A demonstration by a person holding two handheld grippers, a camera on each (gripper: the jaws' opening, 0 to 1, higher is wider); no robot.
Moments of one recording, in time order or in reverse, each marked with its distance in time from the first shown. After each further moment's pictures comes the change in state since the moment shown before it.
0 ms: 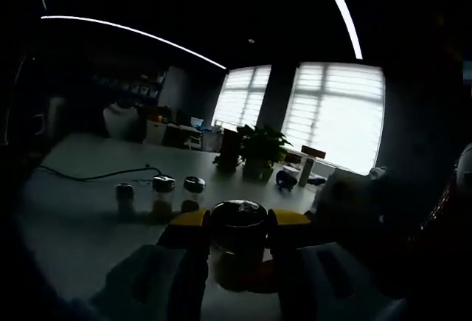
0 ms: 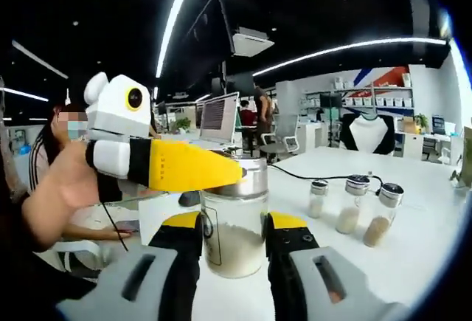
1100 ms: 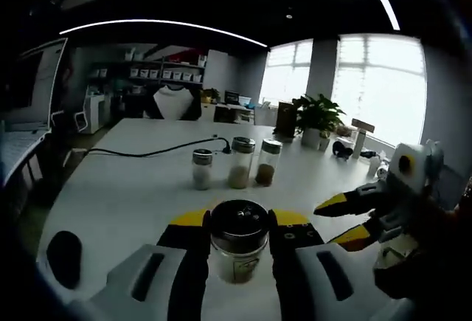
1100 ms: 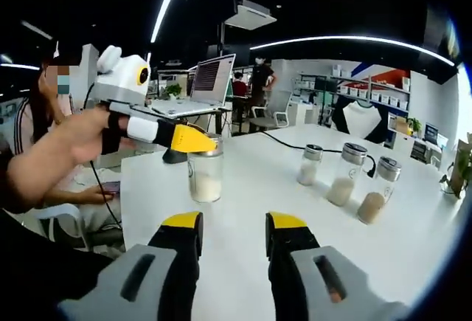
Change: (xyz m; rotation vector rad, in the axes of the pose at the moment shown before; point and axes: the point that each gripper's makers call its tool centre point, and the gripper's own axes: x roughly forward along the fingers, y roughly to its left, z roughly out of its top) left arm -0.041 0.128 -0.066 0.046 0.132 0.289; right arm 0.003 -0.007 -0.072 -0.035 0.144 -0.004
